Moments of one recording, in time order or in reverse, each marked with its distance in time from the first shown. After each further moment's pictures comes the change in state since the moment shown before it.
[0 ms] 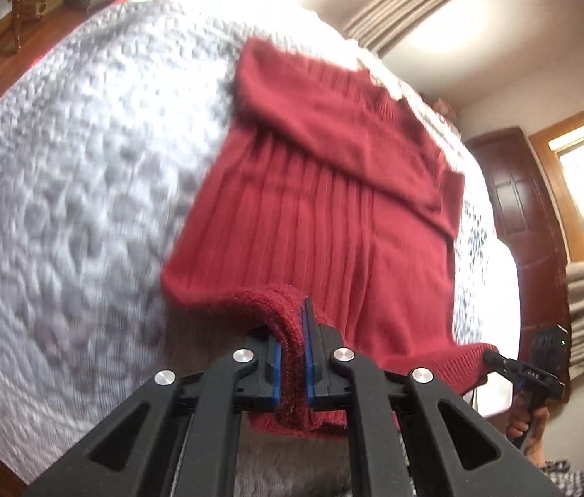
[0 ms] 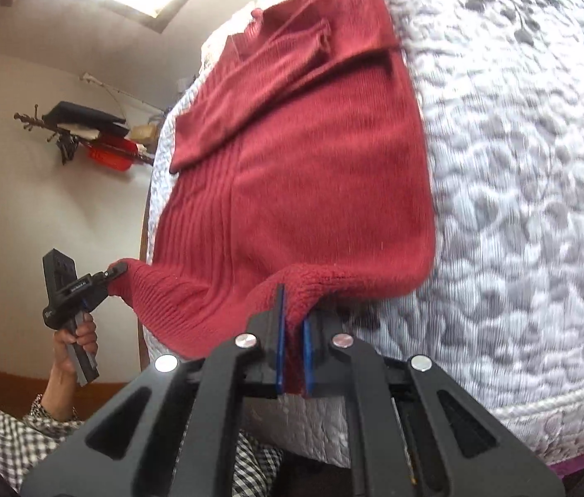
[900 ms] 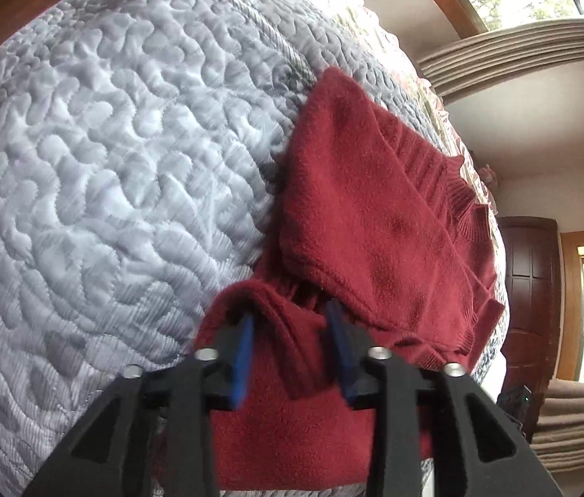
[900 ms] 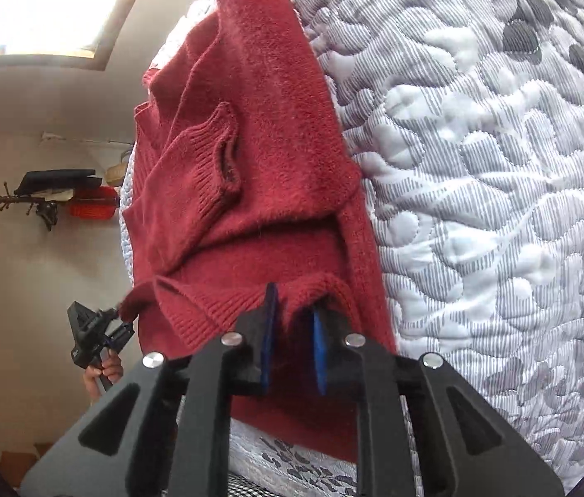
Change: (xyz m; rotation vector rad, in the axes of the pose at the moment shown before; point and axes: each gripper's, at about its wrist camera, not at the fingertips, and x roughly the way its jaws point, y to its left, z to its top) left arm 0.101 0.052 0.147 -0.298 -0.009 0.019; right arm 0.070 -0.080 0.178 0.232 0.084 0.017
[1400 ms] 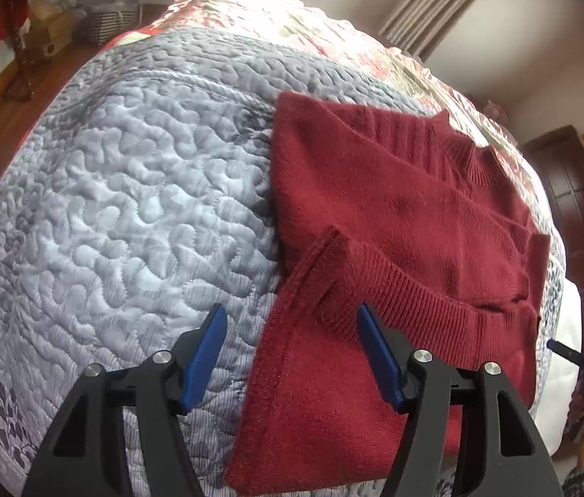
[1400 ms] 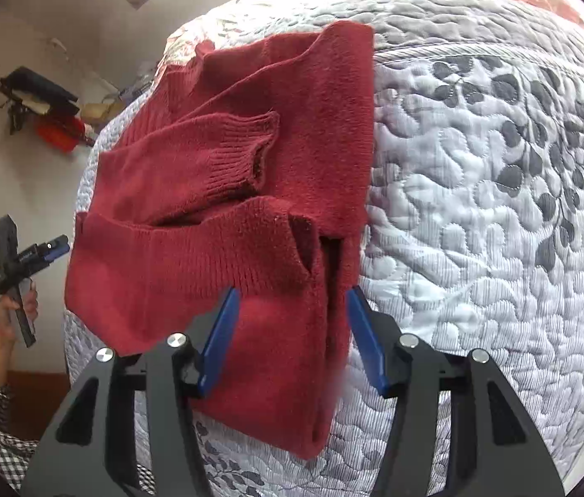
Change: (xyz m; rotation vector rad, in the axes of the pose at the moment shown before) left arm -0.006 -0.037 -0.005 0.381 -0.019 0.194; right arm -0.013 0.050 -0.014 -0.392 -0.085 -0.293
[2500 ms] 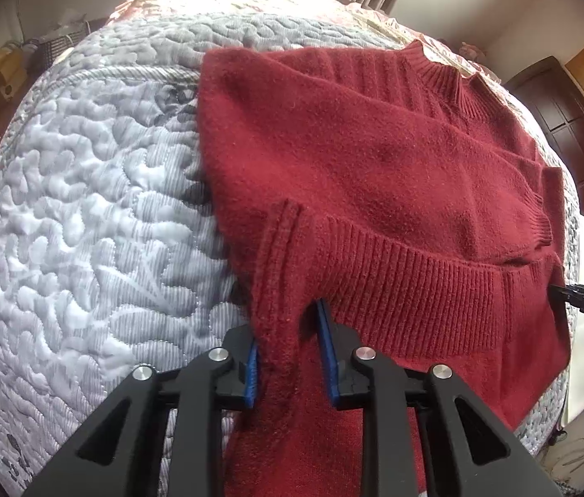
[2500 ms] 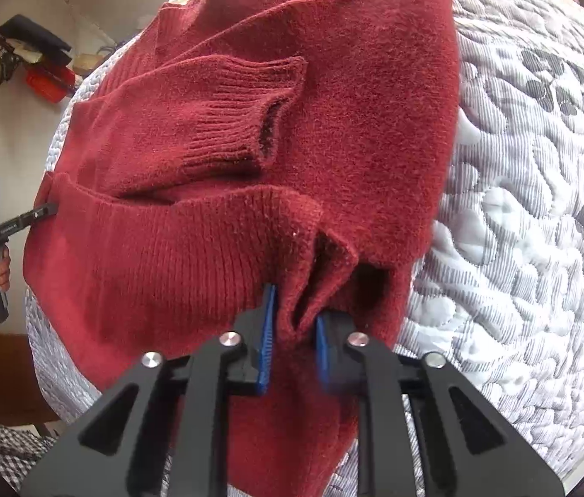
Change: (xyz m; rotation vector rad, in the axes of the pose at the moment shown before) left arm 0.039 -0.030 -0.002 0.189 0.069 0.022; right arm 0.065 0.028 0.014 -0.117 0.095 -0.060
